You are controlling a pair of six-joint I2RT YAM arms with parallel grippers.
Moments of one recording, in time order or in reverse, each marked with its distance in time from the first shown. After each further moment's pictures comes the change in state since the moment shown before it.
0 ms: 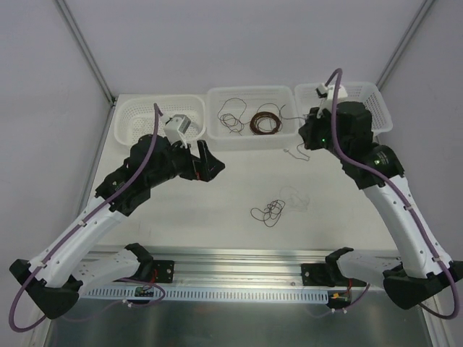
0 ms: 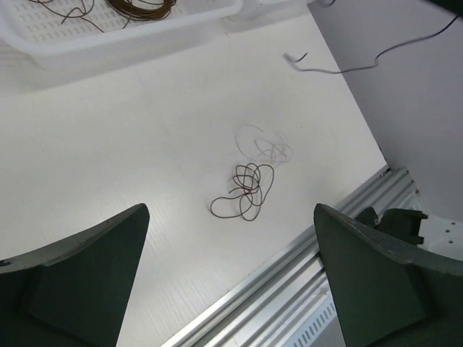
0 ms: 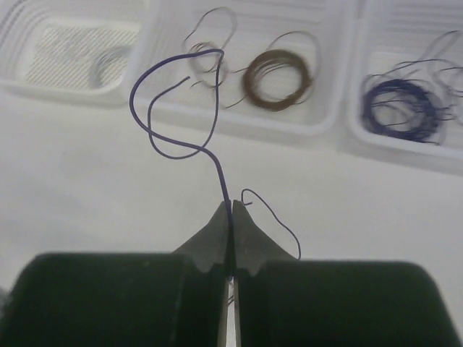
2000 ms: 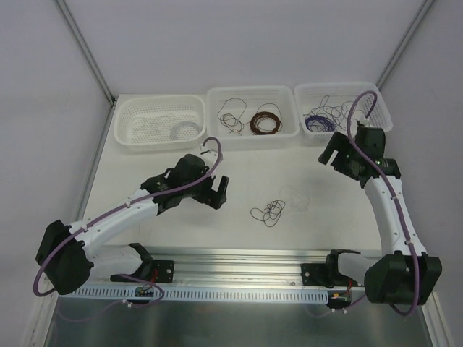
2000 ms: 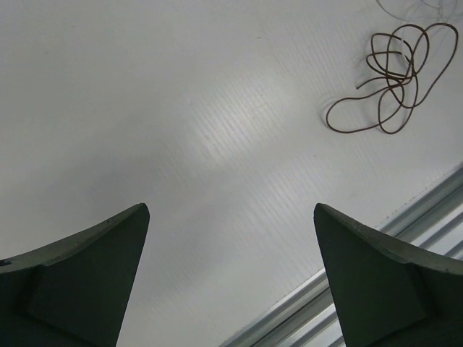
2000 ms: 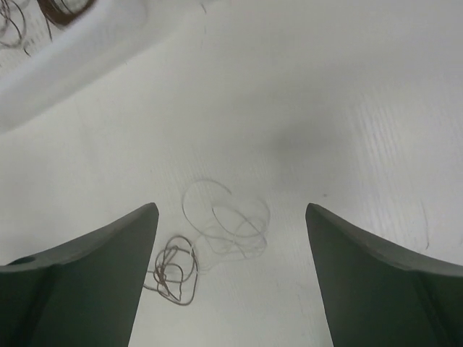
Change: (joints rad) left arm -0.055 0.187 -0.312 0.100 -0.080 0.297; right arm -0.555 0.021 -0.327 0.017 -0.099 0.225
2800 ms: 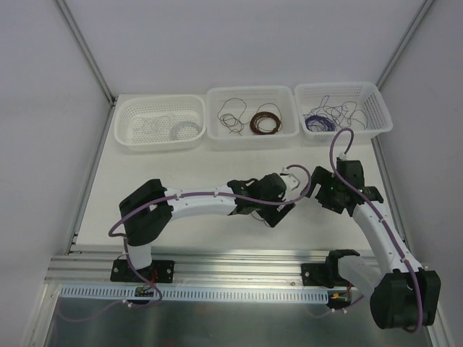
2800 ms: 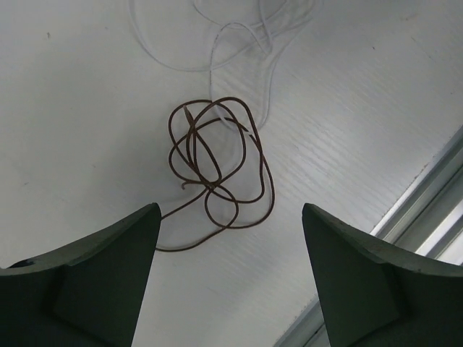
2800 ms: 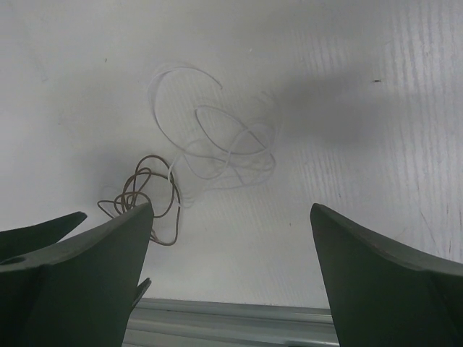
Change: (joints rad) left arm -0.430 0.670 0.462 0.098 -0.114 0.013; right arm 0.126 -0.181 -0.414 0.013 -0.069 0.123
